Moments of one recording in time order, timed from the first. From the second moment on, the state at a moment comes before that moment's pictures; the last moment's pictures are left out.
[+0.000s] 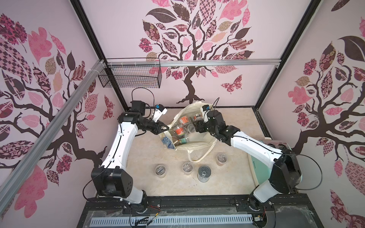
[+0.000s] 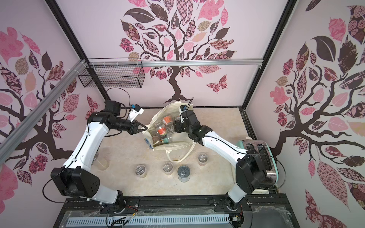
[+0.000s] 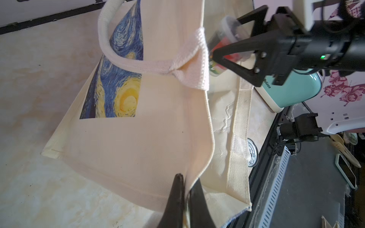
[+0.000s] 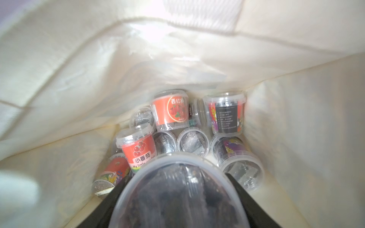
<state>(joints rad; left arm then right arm) -0.05 1.51 1.58 -1.14 0.75 0.40 0.64 1.55 1.28 -0.18 0.10 0.31</state>
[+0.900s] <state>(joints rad) -0.04 1.53 1.57 -1.05 0.72 0.30 0.39 1.22 0.75 -0.10 0.35 0.48</state>
